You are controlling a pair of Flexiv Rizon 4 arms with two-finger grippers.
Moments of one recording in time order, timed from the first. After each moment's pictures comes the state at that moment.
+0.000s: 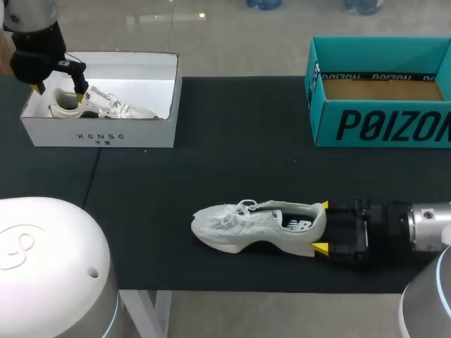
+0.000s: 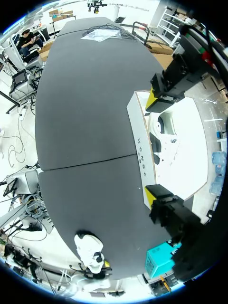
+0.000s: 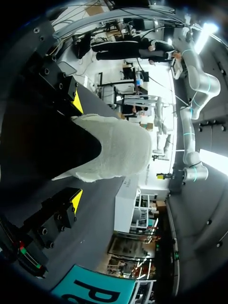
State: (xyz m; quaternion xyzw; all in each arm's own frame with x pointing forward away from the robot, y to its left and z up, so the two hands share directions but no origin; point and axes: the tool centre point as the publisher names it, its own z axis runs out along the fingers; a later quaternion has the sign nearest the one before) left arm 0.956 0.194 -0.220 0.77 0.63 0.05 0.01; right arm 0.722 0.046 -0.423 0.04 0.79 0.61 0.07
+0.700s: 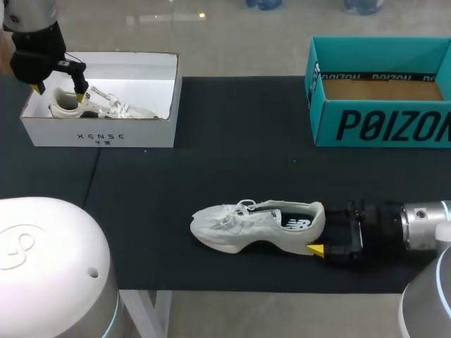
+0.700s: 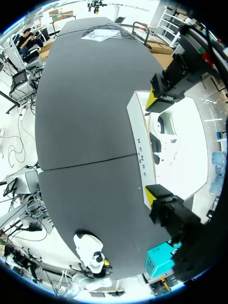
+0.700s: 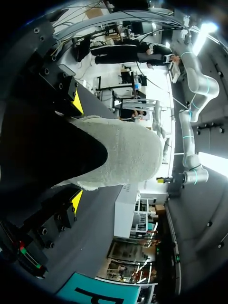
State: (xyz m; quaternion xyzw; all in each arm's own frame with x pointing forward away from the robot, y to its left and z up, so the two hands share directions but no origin) left arm 0.956 0.194 -0.220 0.77 0.63 0.05 0.01; right arm 0.721 0.057 -0.430 0.03 0.79 0.61 0.05
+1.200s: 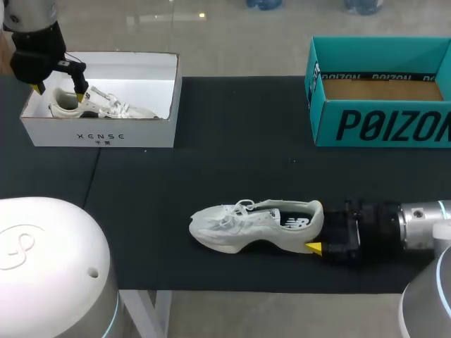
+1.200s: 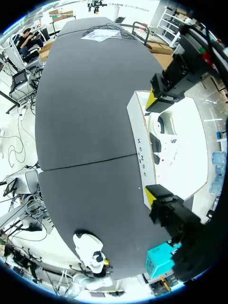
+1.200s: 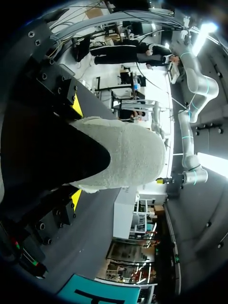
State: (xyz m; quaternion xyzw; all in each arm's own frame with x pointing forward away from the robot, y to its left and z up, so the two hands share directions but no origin) left arm 0.956 0.194 -0.220 0.77 0.63 0.05 0.01; right arm 0.723 0.062 -0.431 0.03 0.78 0.62 0.05
